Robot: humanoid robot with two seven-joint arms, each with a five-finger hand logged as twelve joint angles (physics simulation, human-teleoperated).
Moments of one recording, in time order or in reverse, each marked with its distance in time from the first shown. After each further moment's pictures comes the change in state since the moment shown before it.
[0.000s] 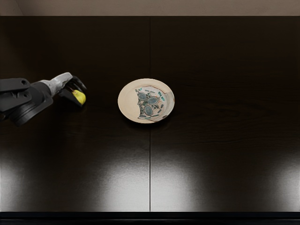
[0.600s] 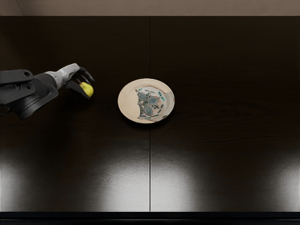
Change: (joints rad) left arm -0.045 -0.005 -0.031 -0.035 0.001 0.000 0.000; right arm 0.000 0.000 0.000 0.000 0.000 0.000 0.000
